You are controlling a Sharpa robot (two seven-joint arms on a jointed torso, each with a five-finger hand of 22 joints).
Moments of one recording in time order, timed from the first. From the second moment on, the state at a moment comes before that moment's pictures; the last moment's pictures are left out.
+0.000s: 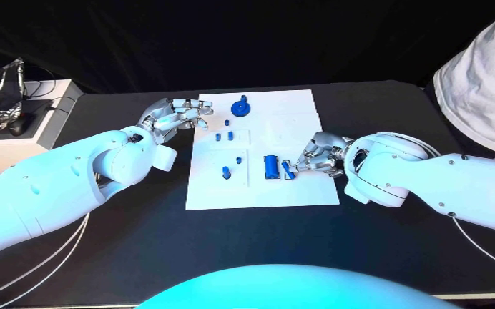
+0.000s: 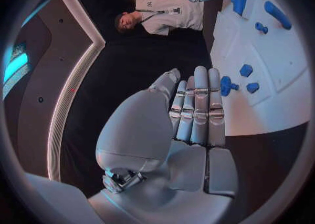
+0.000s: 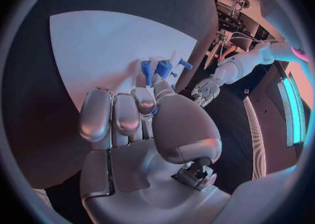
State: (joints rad) left arm 0.91 -0.89 0.22 1.44 -0.22 -0.12 0.26; left_hand 1.44 -0.01 0.09 0.01 0.35 1.03 0.15 0.06 0.06 1.12 0.11 0.13 0.06 1.08 0.04 0.77 0.29 0.11 1.05 0.04 0.23 1.14; right arm 1.18 -0.93 -0.15 1.76 -1.11 -0.22 -0.51; right_hand 1.13 0.06 -0.05 0.01 0.35 1.20 0.03 0.07 0.53 1.36 -0.05 0.97 1.31 1.45 -0.09 1.21 1.03 0.07 1.46 -0.11 1.10 1.31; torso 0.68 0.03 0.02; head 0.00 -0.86
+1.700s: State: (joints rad) left arm 0.91 -0.89 0.22 1.43 -0.22 -0.13 0.26; left_hand 1.44 -0.01 0.10 0.01 0.35 1.03 0.15 0.06 0.06 1.12 0.11 0.13 0.06 1.08 0.04 0.77 0.29 0.11 1.05 0.04 0.23 1.14; right arm 1.17 -0.86 -0.14 1.69 -1.16 -0.19 -0.53; right_hand 1.11 0.04 0.01 -0.01 0.37 1.22 0.02 0.12 0.58 1.37 -0.06 0.97 1.31 1.45 -0.11 1.21 1.03 0.07 1.47 -0.12 1.11 1.31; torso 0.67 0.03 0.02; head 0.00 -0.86
